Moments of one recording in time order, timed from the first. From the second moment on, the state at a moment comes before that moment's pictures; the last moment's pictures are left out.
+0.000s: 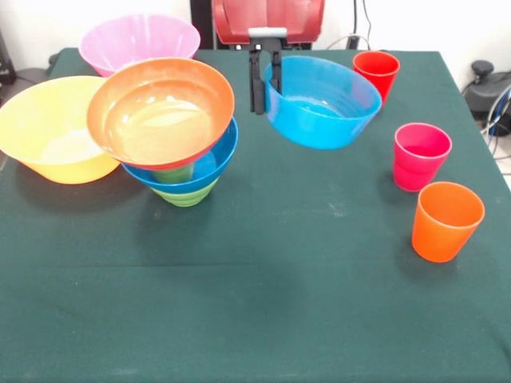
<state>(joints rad) -0.55 -0.80 0.43 1.70 -0.43 0.33 1.99</state>
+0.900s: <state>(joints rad) -0.79 -0.85 0.65 1.78 -0.49 0.48 1.96</state>
